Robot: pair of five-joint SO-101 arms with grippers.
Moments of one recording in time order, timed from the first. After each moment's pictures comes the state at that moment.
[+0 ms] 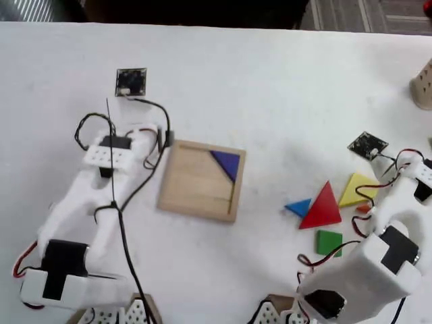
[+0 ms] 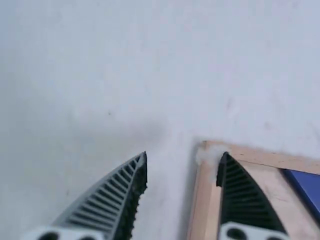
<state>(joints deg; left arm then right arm) 1.3 -4.2 36.7 33.0 8.2 39.4 13.7 17.8 58.5 86.0</state>
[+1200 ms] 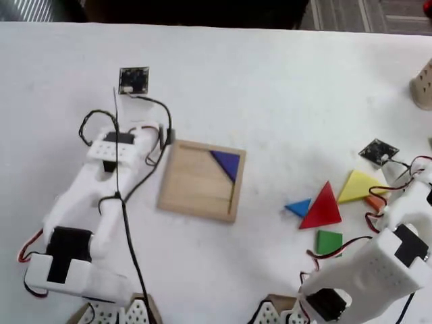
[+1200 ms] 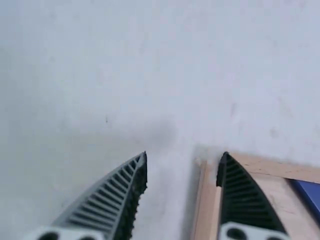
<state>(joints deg) 1.3 1.3 33.6 31.3 8.2 43.5 20.4 15.8 57.7 87.5</state>
